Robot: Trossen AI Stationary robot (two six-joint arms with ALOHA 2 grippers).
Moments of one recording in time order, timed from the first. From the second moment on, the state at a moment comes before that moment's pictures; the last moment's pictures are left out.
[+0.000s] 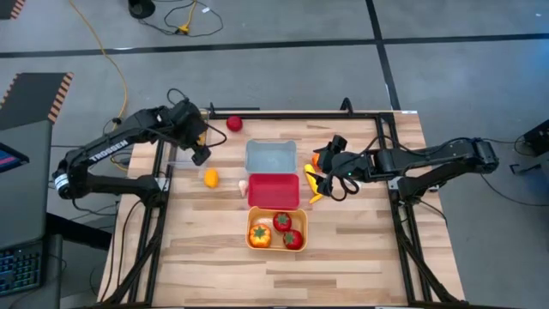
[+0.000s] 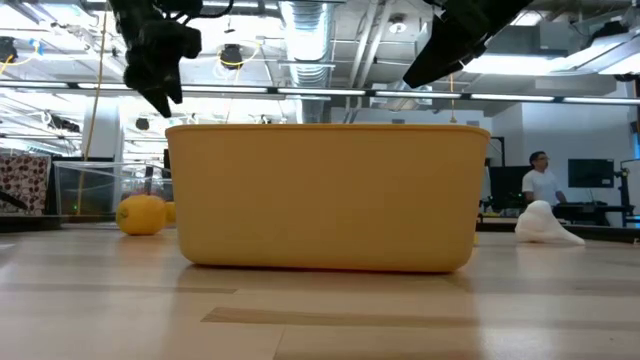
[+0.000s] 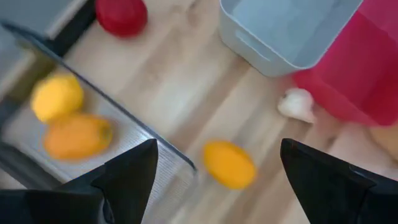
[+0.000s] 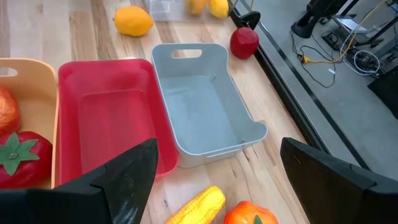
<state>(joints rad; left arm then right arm) 0.59 1.08 1.11 -1.13 0.03 -0.11 0.07 1.20 0.96 -0.43 0.50 0.05</state>
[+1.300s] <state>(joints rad) -0.01 1.08 0.59 -0.83 -0.40 -1.48 0.07 1.20 0.96 -0.43 0.49 0.05</state>
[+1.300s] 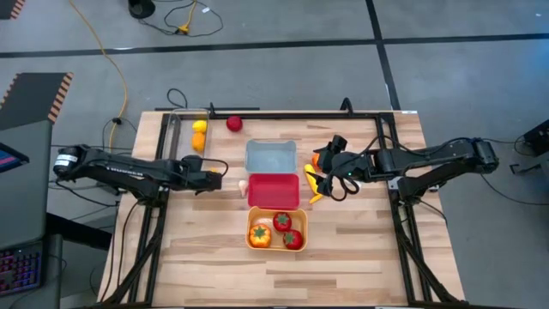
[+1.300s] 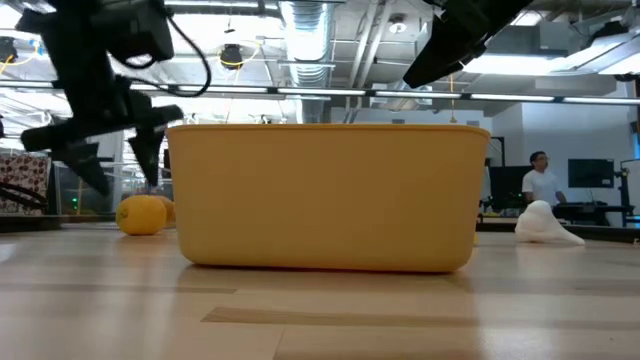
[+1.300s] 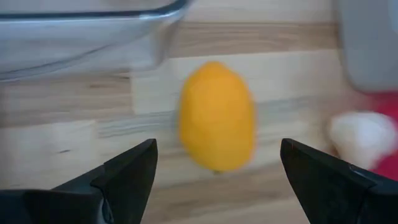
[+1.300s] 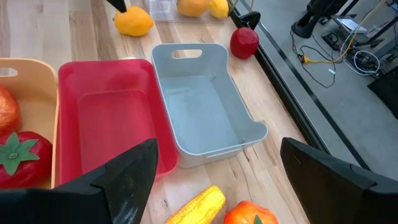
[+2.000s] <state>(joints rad) -0.01 1.08 0.36 -0.43 -0.52 -1.50 0.07 1.20 0.96 -0.43 0.49 0.05</state>
